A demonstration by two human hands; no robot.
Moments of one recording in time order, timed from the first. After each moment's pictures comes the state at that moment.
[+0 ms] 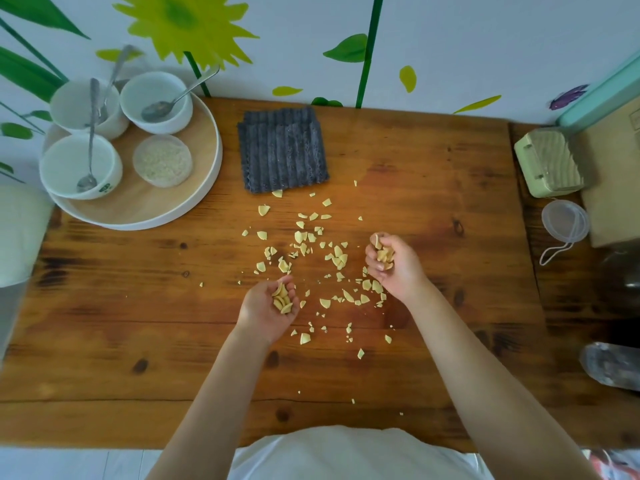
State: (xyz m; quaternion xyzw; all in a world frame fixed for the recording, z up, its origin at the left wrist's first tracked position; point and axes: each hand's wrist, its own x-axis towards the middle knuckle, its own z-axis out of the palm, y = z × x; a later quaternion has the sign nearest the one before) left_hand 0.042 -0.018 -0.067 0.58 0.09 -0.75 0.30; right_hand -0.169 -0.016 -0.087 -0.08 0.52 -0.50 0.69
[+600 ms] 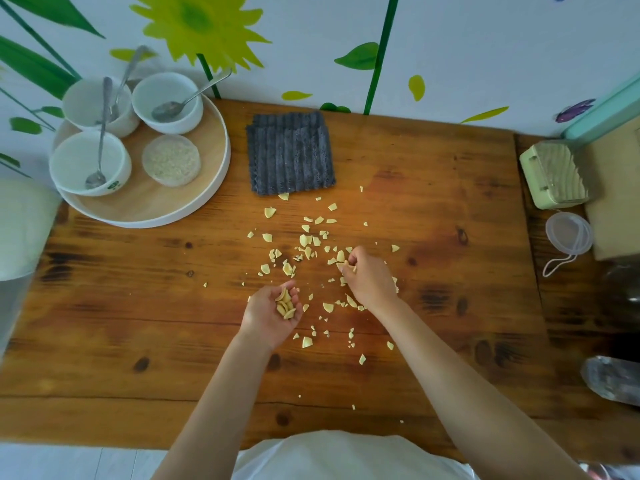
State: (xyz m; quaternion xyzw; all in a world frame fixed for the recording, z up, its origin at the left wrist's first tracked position) left_hand 0.044 -0.014 -0.070 0.58 0.10 -0.75 0.30; right_hand -0.124 -0.017 -0.103 -0.53 0.78 -0.06 0.33
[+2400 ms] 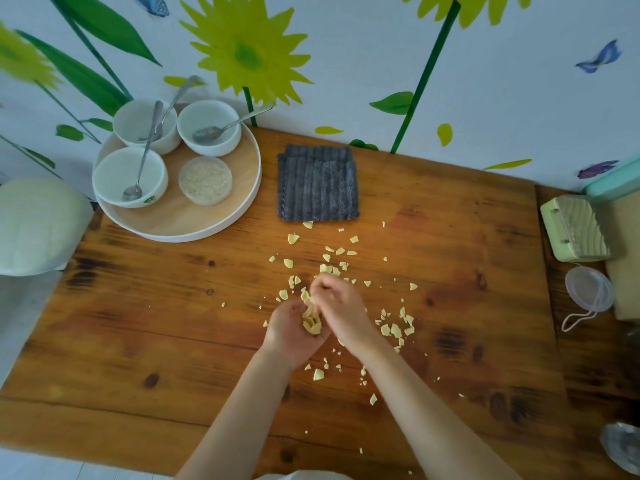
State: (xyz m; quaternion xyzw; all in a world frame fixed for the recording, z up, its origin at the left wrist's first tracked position) left_hand 0.041 -0.026 -0.062 0.51 0.11 -0.80 0.31; right_hand -0.060 -0.025 -0.055 -0.50 0.59 -0.32 0.55
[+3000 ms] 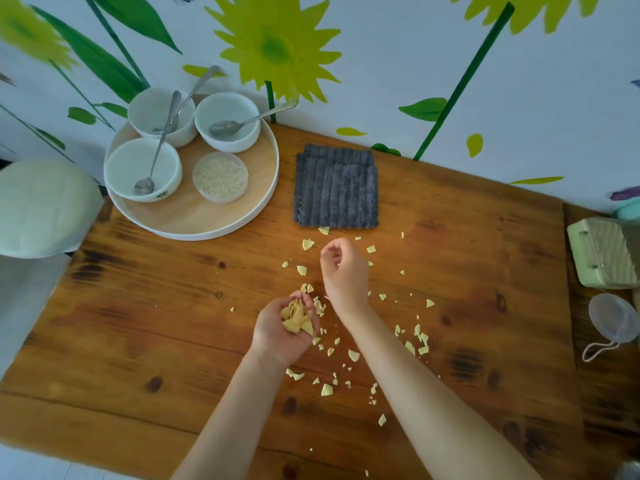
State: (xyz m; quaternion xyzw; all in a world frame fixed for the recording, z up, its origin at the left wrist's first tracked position) left_hand 0.064 -0.048 -0.068 0.45 0.26 -0.75 0.40; right_hand -0.038 -0.092 -0.084 -0.52 0.73 -0.31 0.33
